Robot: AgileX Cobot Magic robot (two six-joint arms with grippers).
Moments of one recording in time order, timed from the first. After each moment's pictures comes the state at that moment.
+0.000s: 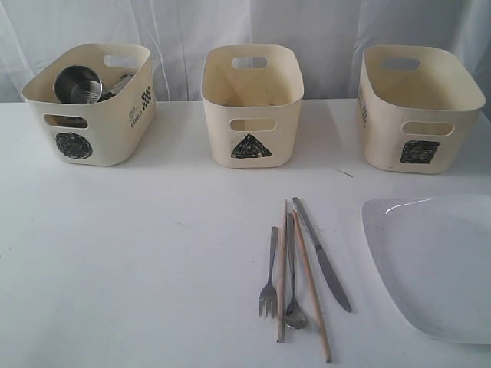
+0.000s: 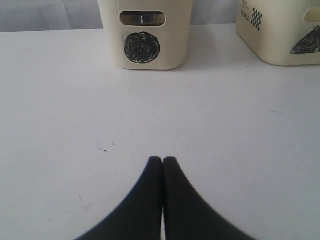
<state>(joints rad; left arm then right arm) -0.07 0.00 0.02 -0.26 0.32 0.23 0.26 0.02 -0.22 0.15 0.19 0.37</state>
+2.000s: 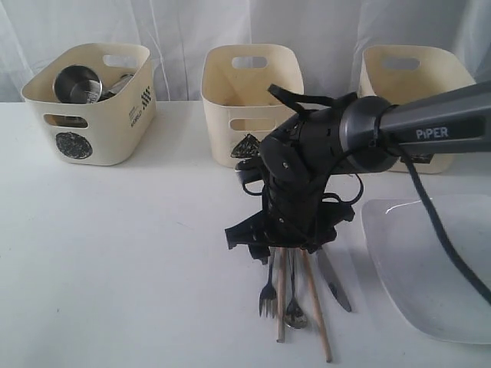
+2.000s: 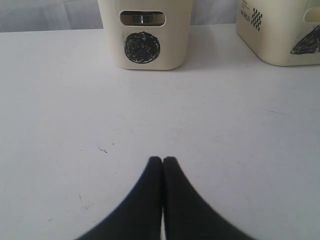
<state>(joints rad) -0.07 0.00 0.02 -0.26 0.32 0.23 0.52 1.98 -1.26 -0.19 0.76 0.54</state>
